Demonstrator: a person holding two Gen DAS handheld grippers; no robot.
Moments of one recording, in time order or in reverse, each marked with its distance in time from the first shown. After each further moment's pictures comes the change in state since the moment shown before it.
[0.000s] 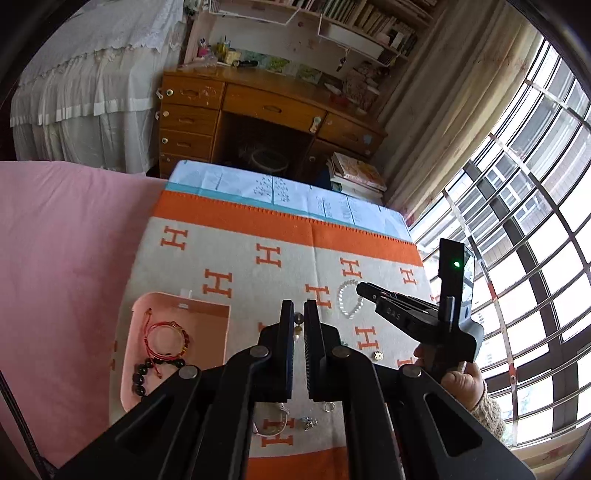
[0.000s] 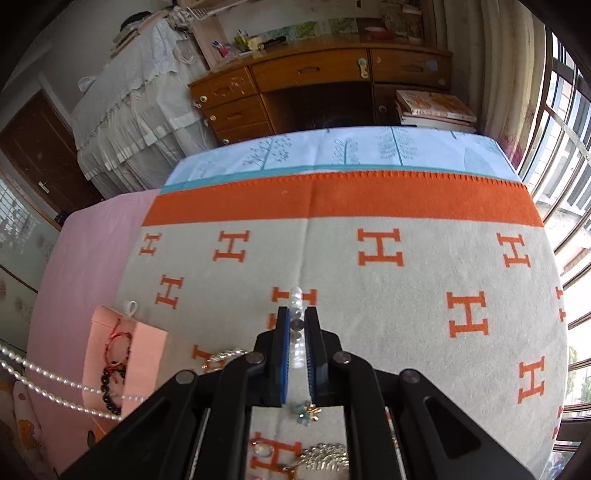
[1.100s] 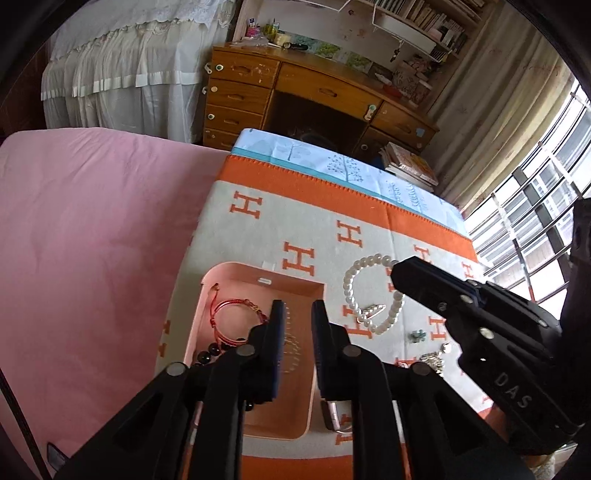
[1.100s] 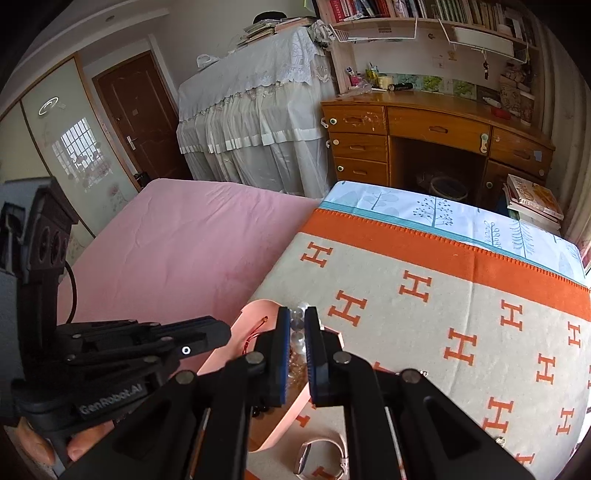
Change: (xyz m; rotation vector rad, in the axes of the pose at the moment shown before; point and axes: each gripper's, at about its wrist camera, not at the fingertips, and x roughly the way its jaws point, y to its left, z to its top) left arm 0.033 0.093 -0.031 -0.073 0.066 0.149; right arm -0.046 0.177 -0.020 -0.303 -0.093 0.214
